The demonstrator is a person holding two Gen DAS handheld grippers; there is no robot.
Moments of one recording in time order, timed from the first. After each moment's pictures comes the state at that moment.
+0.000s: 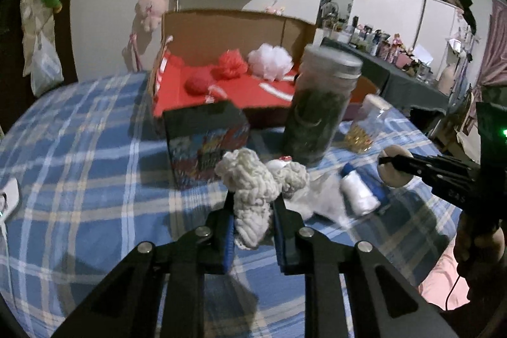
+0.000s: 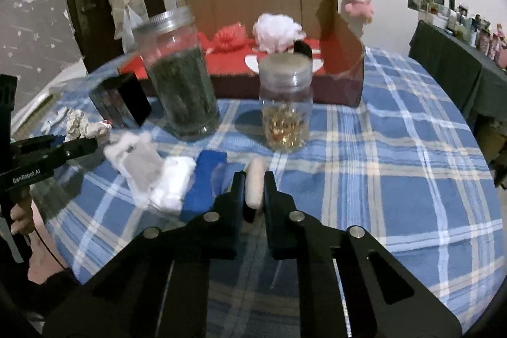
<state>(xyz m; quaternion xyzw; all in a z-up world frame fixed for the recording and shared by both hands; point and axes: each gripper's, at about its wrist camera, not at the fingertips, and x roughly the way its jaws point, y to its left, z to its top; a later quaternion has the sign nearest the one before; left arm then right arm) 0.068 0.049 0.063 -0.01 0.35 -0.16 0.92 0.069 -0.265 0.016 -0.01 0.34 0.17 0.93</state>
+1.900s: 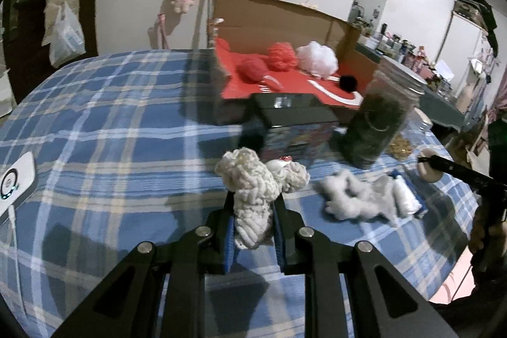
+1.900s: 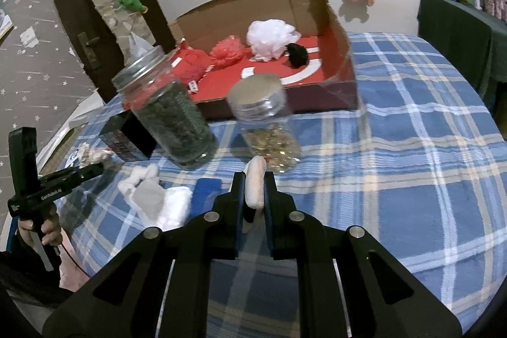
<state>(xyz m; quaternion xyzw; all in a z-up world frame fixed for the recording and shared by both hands) 0.087 0.114 0.044 -0.05 0.38 -0.11 0.92 0.099 -0.302 0.016 0.08 0.36 0.20 0.91</state>
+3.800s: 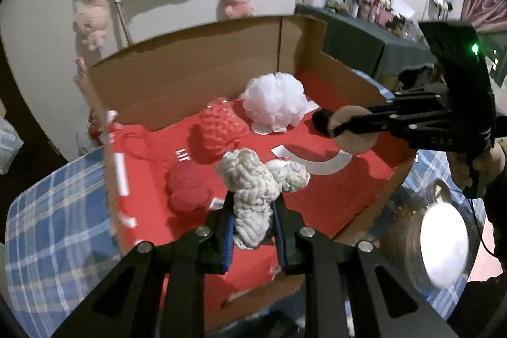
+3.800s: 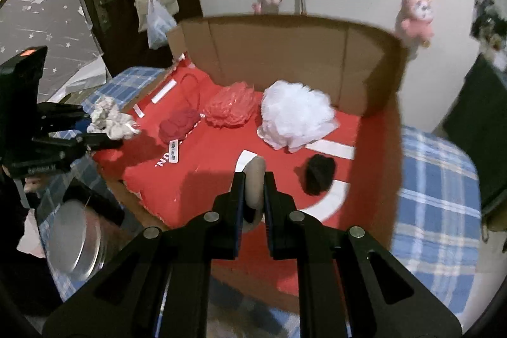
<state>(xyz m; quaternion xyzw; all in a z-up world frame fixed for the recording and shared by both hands) 0.280 0.016 0.114 0.10 0.42 -0.24 0.87 0.295 -0.238 0.079 -0.06 0.40 0.28 0.87</state>
